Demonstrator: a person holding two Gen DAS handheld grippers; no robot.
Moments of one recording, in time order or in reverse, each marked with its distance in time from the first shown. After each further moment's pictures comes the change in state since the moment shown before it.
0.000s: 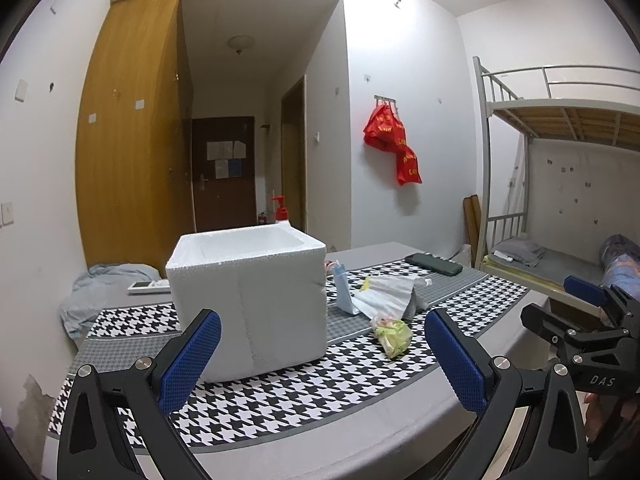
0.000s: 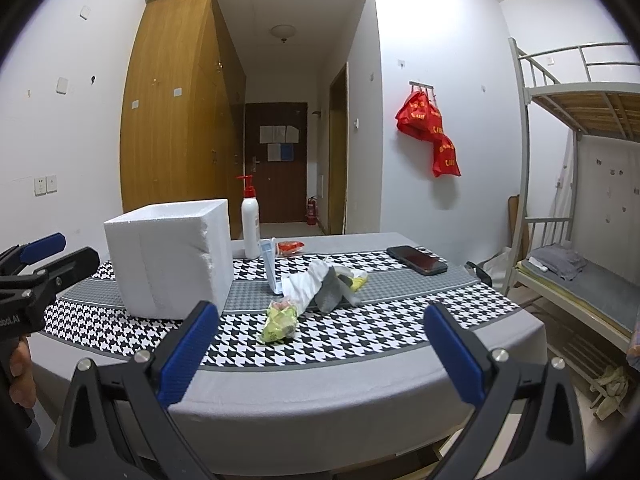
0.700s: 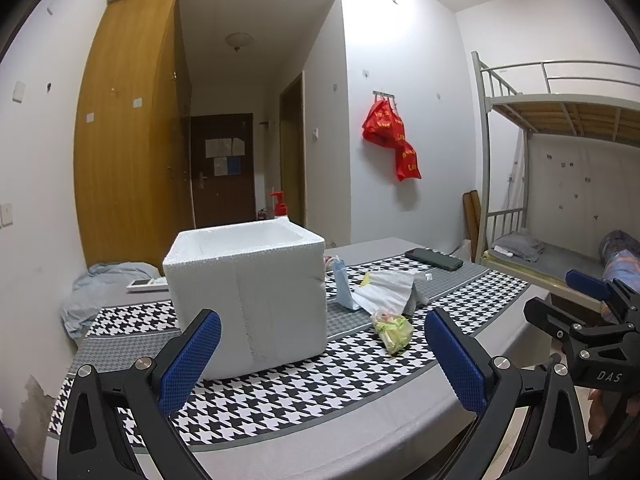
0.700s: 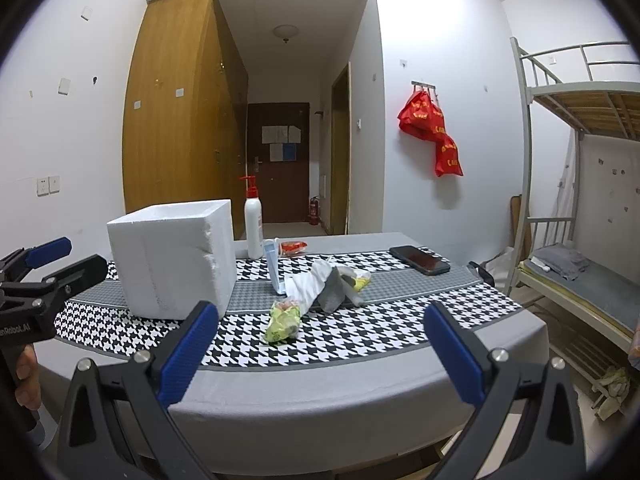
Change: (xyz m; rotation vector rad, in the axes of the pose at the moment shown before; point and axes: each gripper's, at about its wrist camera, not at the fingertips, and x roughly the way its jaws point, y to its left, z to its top) left arm 0.004 -0.001 -0.002 0.003 0.014 -0.002; right arm -0.001 0.002 0.000 0.000 0.000 0.010
